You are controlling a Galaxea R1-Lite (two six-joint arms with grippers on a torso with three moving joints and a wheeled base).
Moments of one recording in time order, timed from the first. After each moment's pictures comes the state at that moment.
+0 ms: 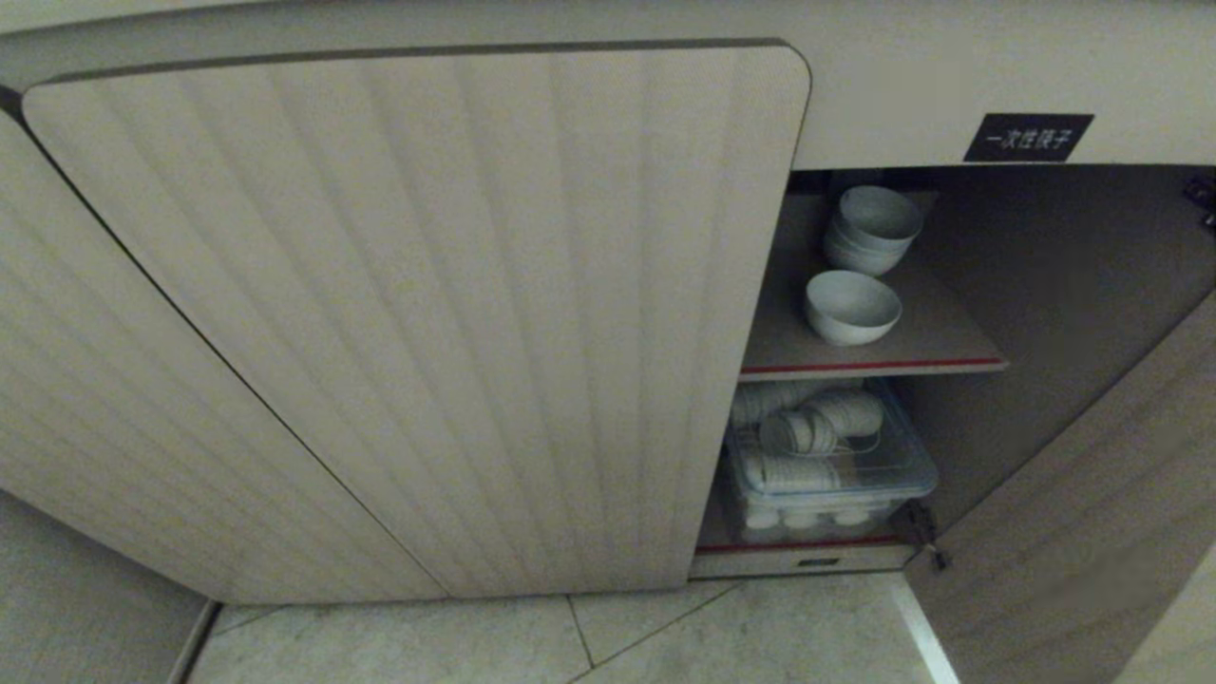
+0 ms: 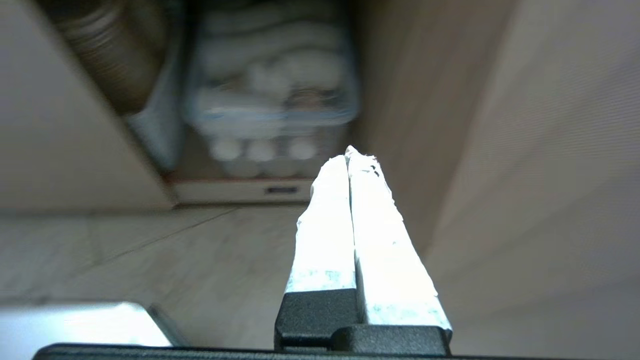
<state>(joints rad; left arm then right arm) 0.00 0.00 0.00 0.00 -0.01 0.02 -0.01 0.11 0.00 -0.05 -0.04 -0.07</state>
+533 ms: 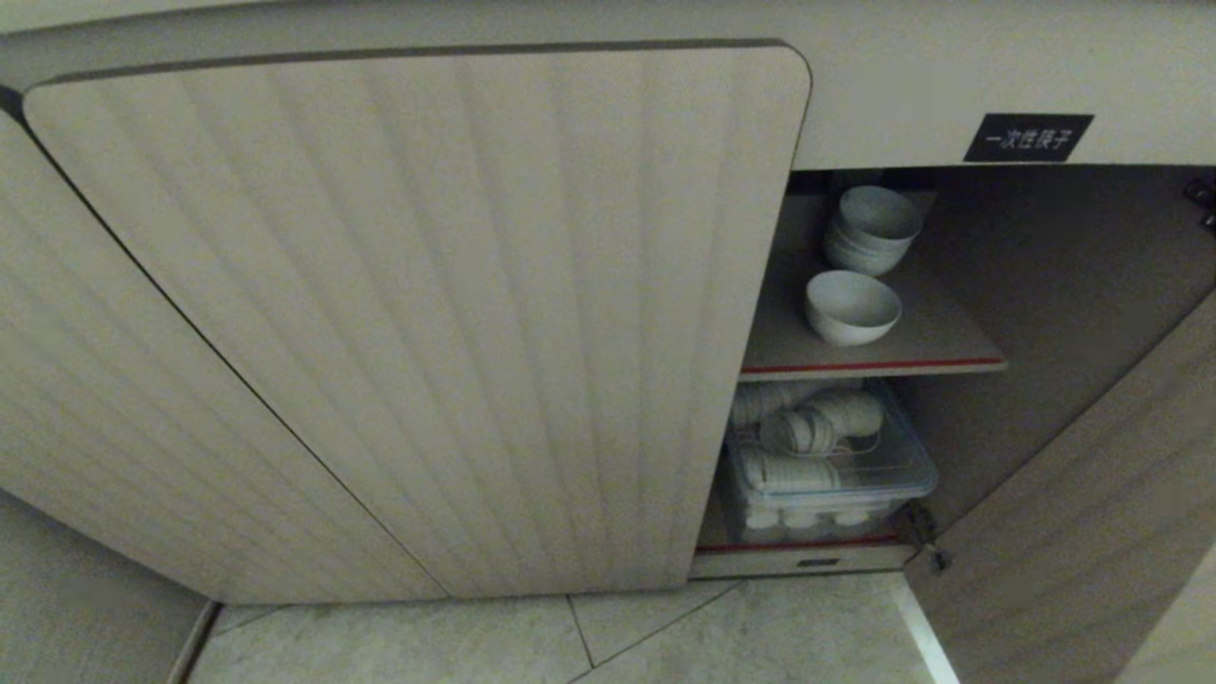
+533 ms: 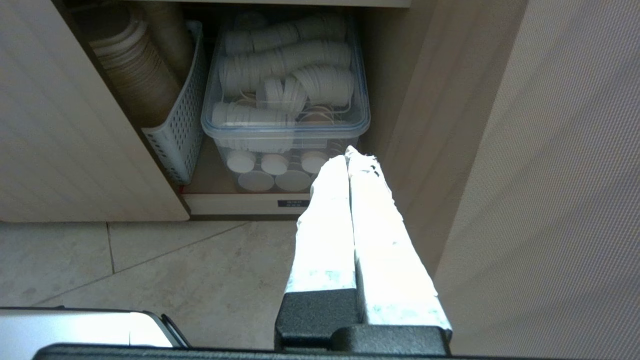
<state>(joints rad) 0.00 0.00 0.00 0.00 -0.01 0.02 -0.01 0.00 0.00 -0.01 -0.03 -0.05</state>
